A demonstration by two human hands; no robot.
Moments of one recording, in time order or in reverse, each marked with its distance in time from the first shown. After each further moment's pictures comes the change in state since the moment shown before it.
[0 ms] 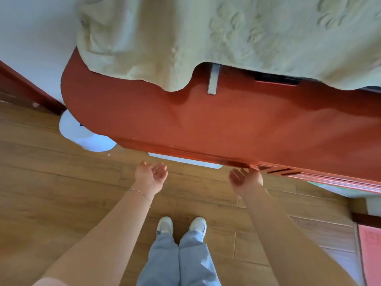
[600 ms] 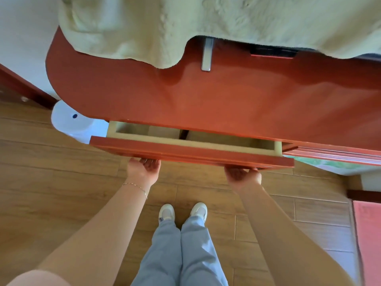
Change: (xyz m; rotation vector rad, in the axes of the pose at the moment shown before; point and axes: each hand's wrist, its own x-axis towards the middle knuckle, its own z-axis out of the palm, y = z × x) left_hand 0.003 -0.008 -0.027 -0.233 0.028 0.030; right_hand 0.006 0.036 -0.038 0.439 -0.079 0.066
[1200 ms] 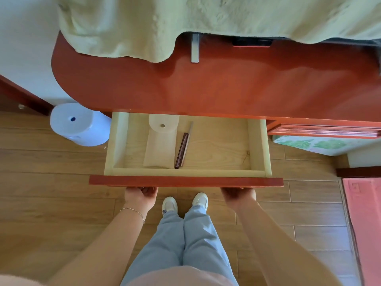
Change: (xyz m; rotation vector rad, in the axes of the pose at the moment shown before) left_hand -0.048 -0.011 -0.091 0.058 0.101 -0.063; right_hand -0.052 0.031 -0.094 0.008 0.028 0.027
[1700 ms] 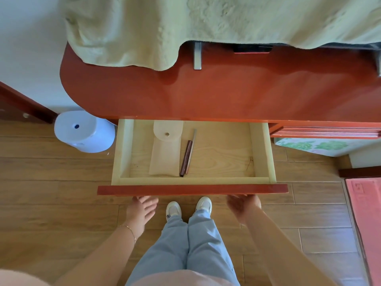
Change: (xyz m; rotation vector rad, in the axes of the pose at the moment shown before) left_hand 0.001 0.013 -0.043 0.968 -0.071 0.117; right_hand -0.005 0.005 -0.018 -0.532 0.181 -0.043
